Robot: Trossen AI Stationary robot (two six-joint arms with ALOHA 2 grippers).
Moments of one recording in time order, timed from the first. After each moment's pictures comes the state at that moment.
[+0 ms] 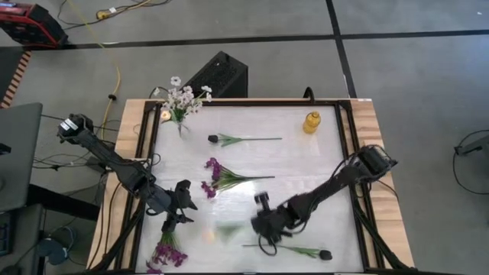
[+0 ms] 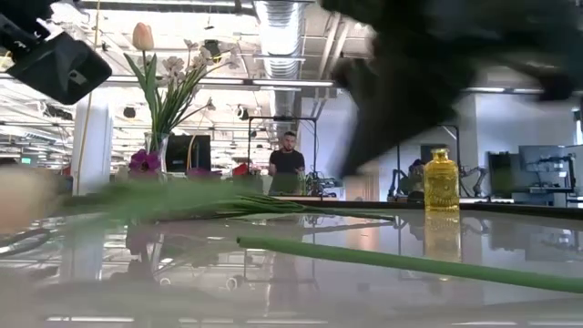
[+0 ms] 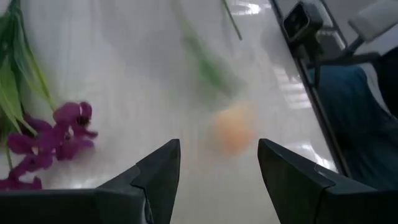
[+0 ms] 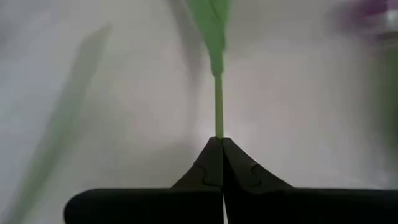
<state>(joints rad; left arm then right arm) -0.64 1.05 0.55 -0.18 -0.17 -0.51 0.50 1.92 1.26 -0.31 0.33 0.06</state>
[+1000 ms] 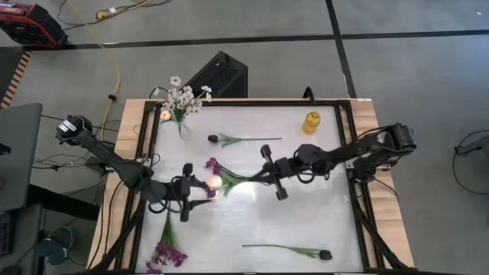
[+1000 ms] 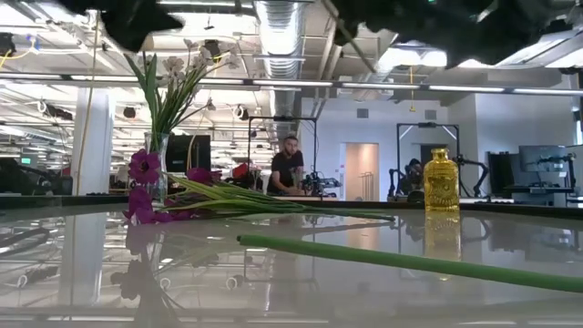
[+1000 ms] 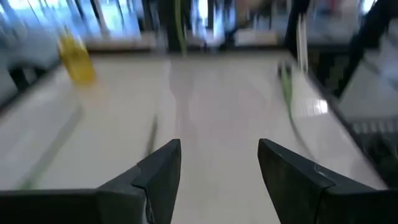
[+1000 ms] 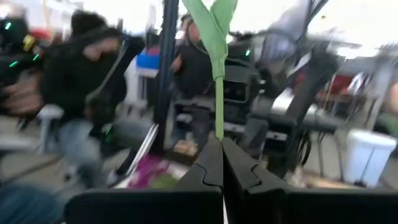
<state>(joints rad) -0.57 1.05 0.55 0.20 -0.58 -0.16 0.08 1.58 0.69 1.11 -0.27 -0.08</state>
